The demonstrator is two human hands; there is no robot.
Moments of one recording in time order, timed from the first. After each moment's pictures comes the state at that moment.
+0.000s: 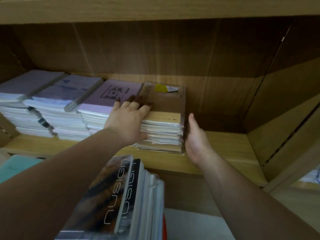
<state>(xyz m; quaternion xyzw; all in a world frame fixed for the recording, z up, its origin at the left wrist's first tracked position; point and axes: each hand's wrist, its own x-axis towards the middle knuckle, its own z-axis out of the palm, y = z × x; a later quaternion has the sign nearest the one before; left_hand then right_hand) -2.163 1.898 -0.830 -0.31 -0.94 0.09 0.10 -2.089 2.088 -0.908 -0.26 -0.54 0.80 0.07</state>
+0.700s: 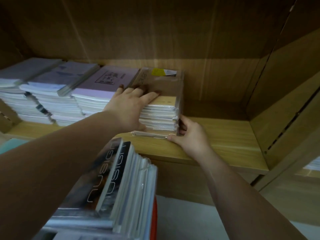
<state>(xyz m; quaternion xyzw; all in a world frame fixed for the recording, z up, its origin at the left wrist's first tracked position) -2.153 1.913 -0.839 -0.34 -0.93 0.11 0.11 -2.071 2.104 -0.955 -0.12 -0.84 0.52 0.11</state>
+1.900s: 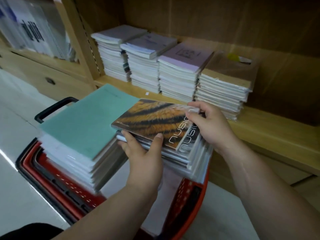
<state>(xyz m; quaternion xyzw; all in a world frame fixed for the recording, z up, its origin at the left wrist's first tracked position) -1.912 1.797 -0.909 0.20 -0.69 -0.70 0.05 -2.001 1.960 -0.889 0.01 -0.83 0.55 0.04</state>
